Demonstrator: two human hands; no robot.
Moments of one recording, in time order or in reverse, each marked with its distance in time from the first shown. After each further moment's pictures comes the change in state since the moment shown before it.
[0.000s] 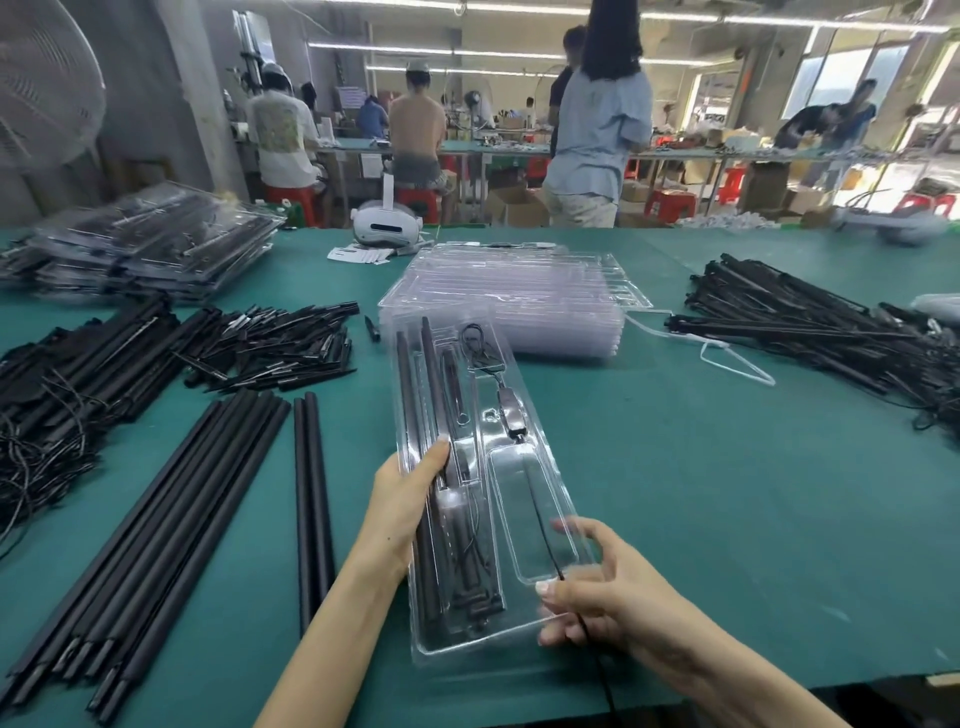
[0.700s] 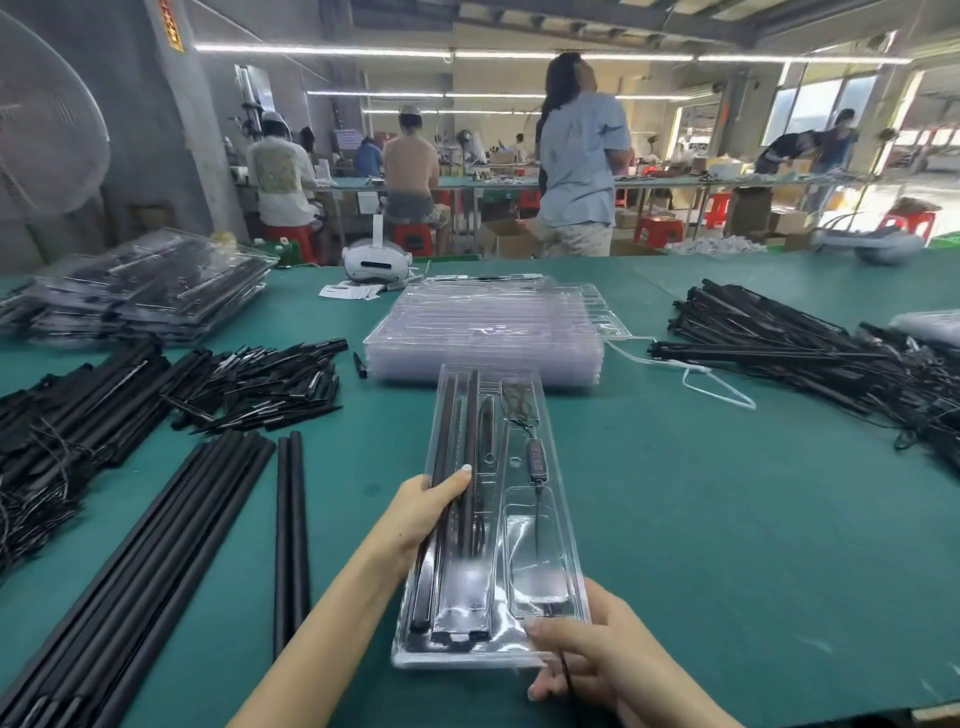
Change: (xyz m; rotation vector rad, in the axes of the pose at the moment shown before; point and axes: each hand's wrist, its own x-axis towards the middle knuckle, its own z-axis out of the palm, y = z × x) left_hand 0.023 0.016 0.028 0.185 -0.153 -0.145; right_hand -0.011 0.001 0.000 0.026 0.026 0.006
